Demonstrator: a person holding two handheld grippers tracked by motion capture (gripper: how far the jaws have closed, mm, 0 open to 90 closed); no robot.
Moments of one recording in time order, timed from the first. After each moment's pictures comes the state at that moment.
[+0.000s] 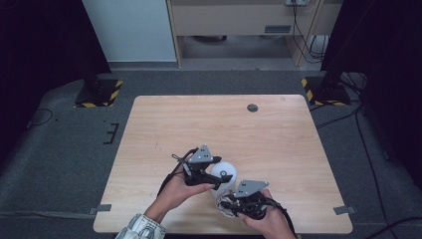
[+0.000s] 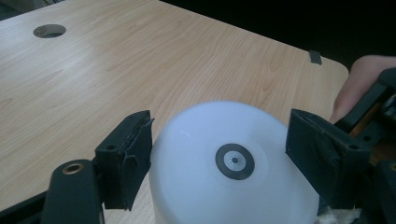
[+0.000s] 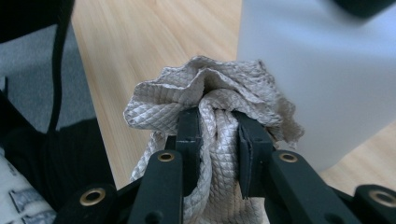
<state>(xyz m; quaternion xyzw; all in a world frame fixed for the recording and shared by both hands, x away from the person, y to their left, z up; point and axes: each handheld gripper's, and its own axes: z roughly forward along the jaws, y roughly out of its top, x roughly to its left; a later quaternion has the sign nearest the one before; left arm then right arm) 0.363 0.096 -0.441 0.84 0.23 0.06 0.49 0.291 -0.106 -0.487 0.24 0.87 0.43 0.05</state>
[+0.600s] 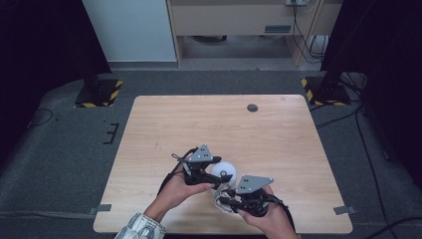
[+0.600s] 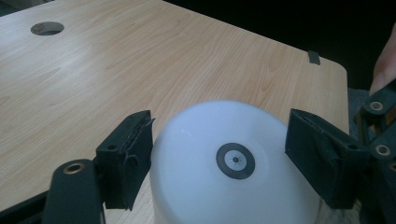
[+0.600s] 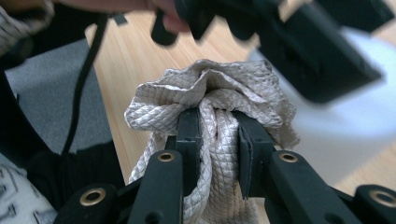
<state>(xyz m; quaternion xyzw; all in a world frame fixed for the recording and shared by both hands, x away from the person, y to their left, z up) 0.364 0.096 -0.441 0.84 0.23 0.05 0.49 0.288 -0.103 -0.451 0.22 0.85 0.47 0.07</state>
